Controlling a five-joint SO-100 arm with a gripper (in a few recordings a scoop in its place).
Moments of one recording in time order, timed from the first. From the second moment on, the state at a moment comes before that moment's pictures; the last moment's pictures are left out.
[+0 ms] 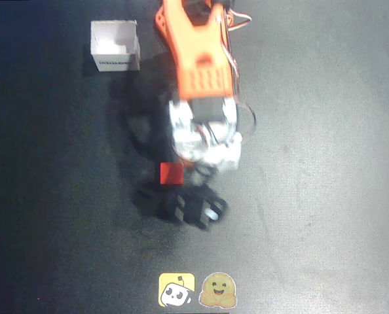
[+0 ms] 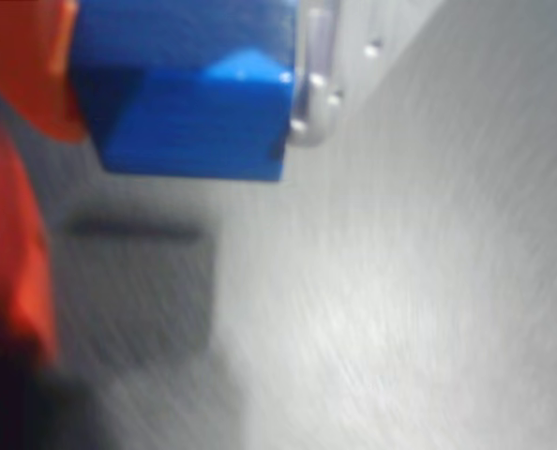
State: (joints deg) arm -3.7 90.1 92.3 79.2 111.4
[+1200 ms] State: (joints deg) arm 71.2 135.2 121.6 97.7 94.0
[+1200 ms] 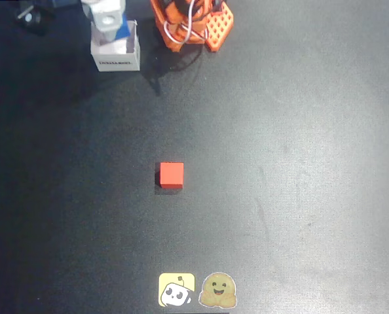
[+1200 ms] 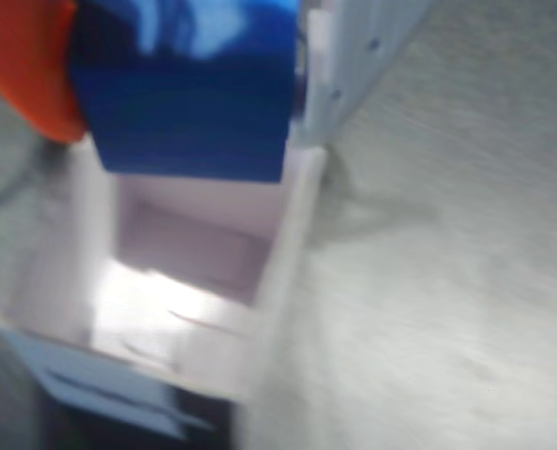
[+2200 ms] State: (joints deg) arm 76.6 113.9 113.0 98.1 82.1
